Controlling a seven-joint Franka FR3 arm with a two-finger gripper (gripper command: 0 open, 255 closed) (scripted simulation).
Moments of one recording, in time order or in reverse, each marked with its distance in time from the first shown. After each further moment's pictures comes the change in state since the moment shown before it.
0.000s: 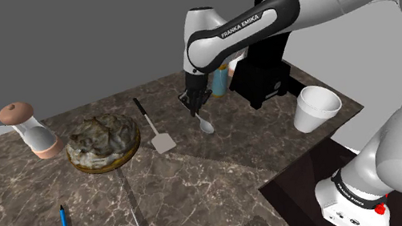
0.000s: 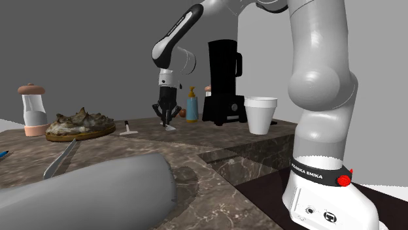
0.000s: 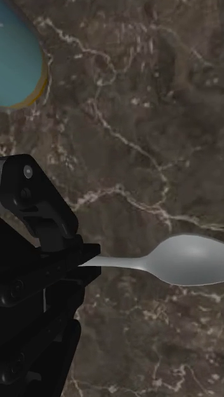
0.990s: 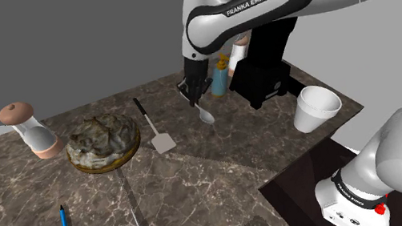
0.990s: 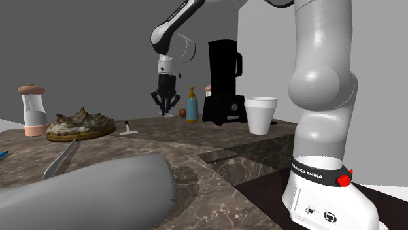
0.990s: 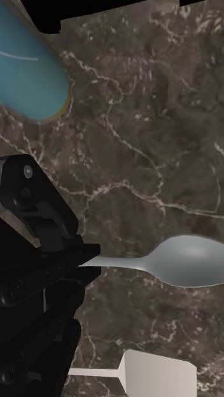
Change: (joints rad) arm -0.003 -0.063 0.002 0.060 0.002 -0.125 0.016
